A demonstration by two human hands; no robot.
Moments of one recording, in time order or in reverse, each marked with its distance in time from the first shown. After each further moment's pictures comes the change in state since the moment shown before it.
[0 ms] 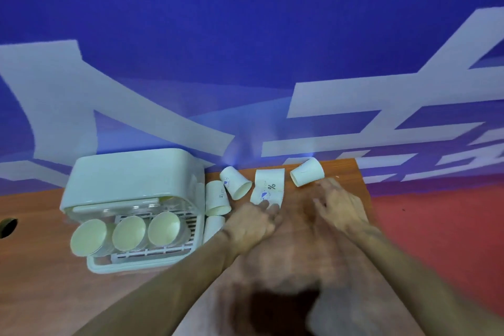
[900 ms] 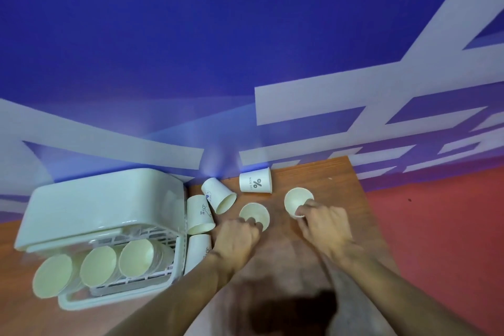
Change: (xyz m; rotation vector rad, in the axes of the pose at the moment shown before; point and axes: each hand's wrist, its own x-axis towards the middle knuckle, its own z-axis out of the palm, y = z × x) left_hand 0.043 0.011 0.038 -0.234 -0.214 -0.340; right_hand 0.009 0.016 0.046 -0.178 0.122 -0.167
